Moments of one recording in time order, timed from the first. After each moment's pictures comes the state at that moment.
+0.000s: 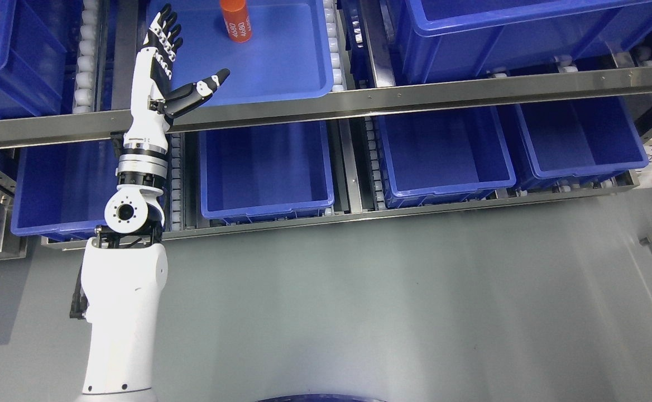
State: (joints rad) left arm -0.39 0.00 0.08 -1.45 0.00 -0.15 -0.07; right arm 0.00 0.00 0.00 0.00 0.00 0.04 0.03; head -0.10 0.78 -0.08
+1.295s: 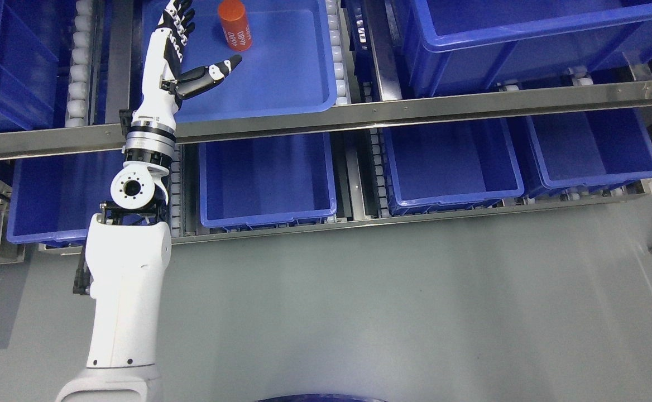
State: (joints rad) left arm -0.49 0.00 0.07 -1.37 -0.06 -0.12 -0.10; right arm 0.00 0.00 0.00 0.00 0.00 0.04 0.03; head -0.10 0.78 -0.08
